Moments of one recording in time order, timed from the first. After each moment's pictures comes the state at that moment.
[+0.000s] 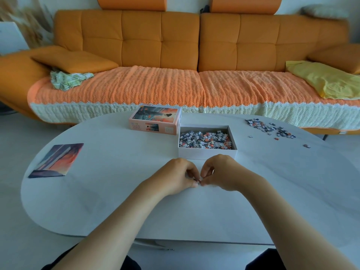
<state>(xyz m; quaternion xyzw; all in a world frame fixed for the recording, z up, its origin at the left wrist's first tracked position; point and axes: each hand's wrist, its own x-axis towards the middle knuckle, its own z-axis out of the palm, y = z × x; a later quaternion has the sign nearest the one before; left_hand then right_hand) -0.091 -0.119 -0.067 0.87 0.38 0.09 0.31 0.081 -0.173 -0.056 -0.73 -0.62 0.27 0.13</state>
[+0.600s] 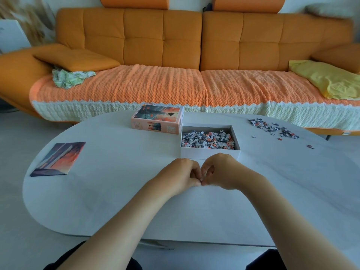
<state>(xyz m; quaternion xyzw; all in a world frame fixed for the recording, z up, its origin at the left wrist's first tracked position) -0.087 -0.119 -0.066 0.87 0.38 0.08 0.29 0.071 -0.170 -0.048 -0.72 -0.63 0.26 0.09</state>
